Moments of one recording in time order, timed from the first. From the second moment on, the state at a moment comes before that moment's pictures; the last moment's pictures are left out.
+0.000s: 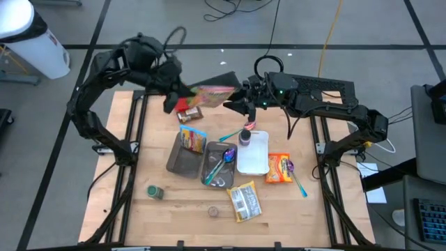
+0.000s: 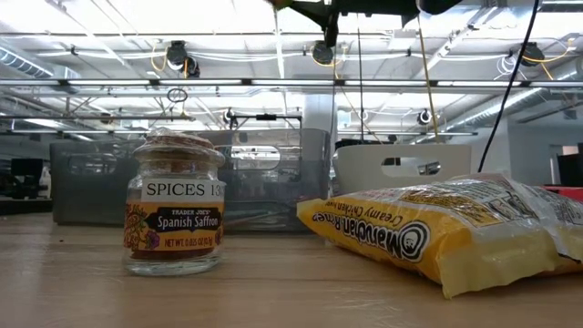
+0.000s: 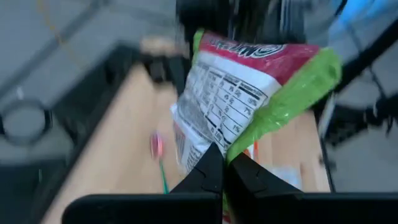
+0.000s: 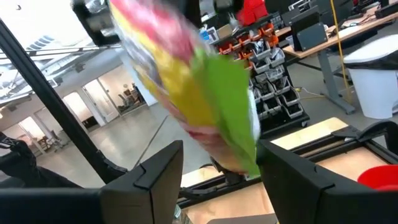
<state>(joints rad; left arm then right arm) 0.40 1.54 2.22 -1.25 0.32 -0.04 -0.36 1.44 1.19 0.36 -0.45 0.49</state>
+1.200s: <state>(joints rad) 0.40 1.02 1.48 -0.64 0.20 -0.17 -0.46 1.15 1.19 0.11 -0.31 0.35</state>
